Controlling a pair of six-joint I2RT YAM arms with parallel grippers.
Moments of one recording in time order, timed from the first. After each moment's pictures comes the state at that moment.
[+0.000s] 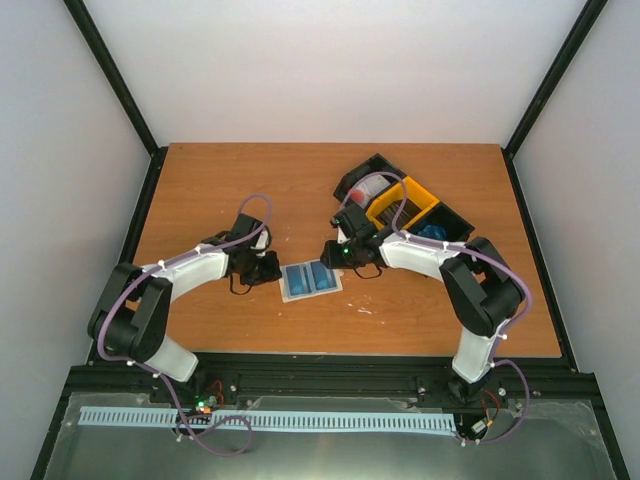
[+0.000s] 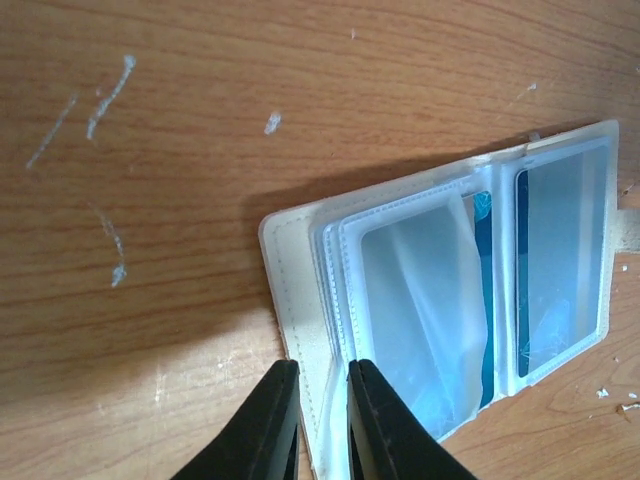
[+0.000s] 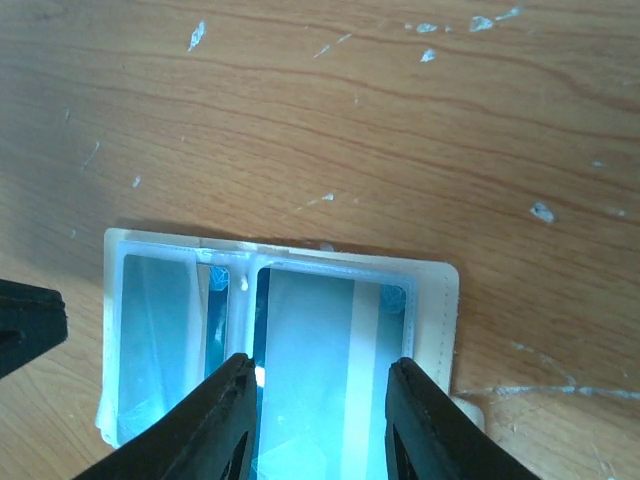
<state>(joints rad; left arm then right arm) -0.41 1.52 0.79 -0.43 0.30 -0.57 0.68 1.79 1.08 -0.26 -0.22 0.57</state>
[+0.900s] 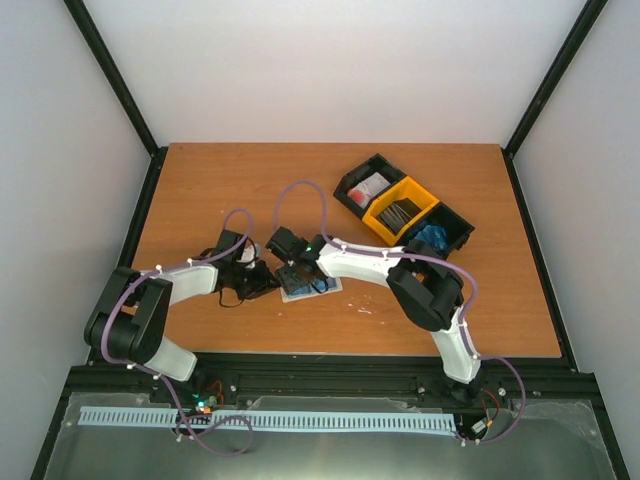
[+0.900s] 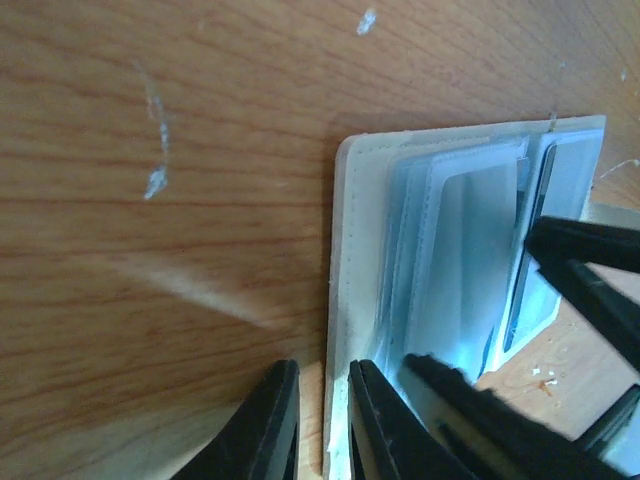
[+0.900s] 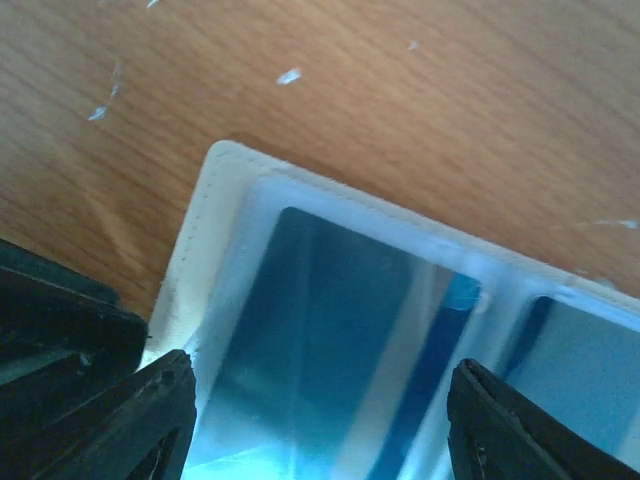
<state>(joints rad) -0.31 1.51 0.60 -0.21 0.51 -0.68 0.98 2.07 1.49 -0.60 0.12 0.39</state>
